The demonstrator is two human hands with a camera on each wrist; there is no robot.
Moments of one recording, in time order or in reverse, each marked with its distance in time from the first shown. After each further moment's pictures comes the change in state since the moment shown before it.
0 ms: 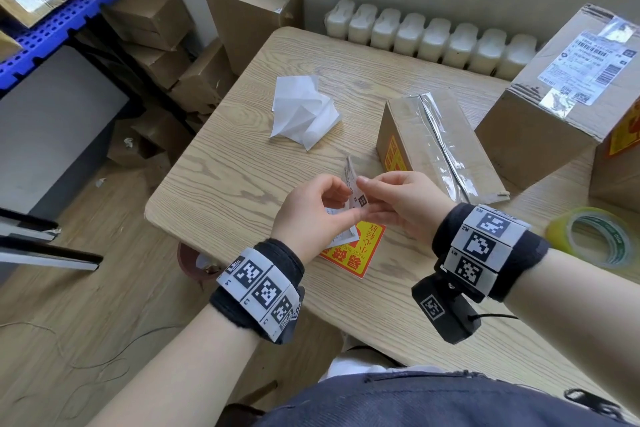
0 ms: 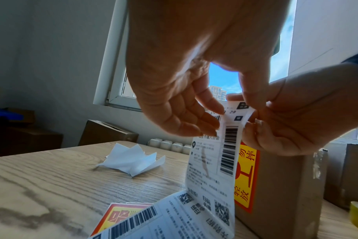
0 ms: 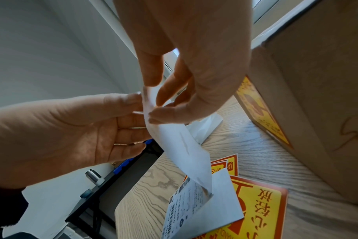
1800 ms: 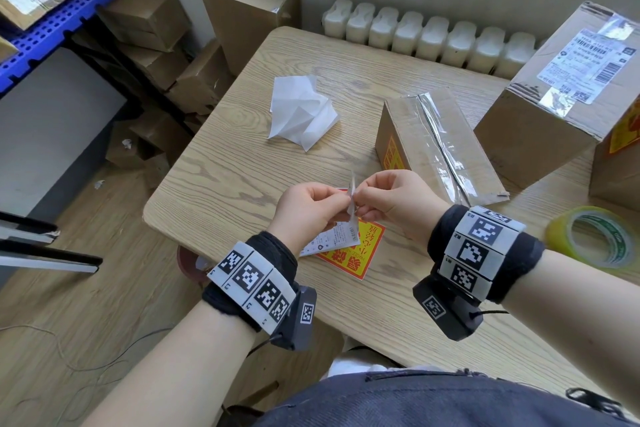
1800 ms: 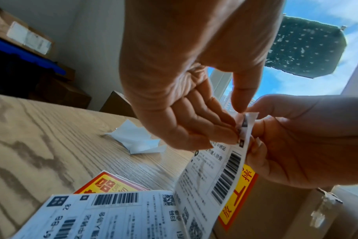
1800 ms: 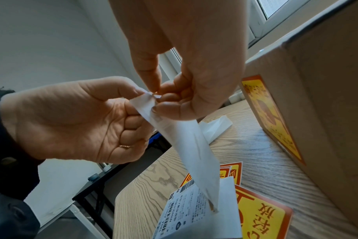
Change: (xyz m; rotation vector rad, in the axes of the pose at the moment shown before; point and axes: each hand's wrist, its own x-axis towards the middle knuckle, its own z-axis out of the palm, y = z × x) left_hand 0.006 0.008 -0.004 -0.369 -0.084 -0.303; right_hand 0.002 -0.003 0.007 -0.181 0.004 -0.068
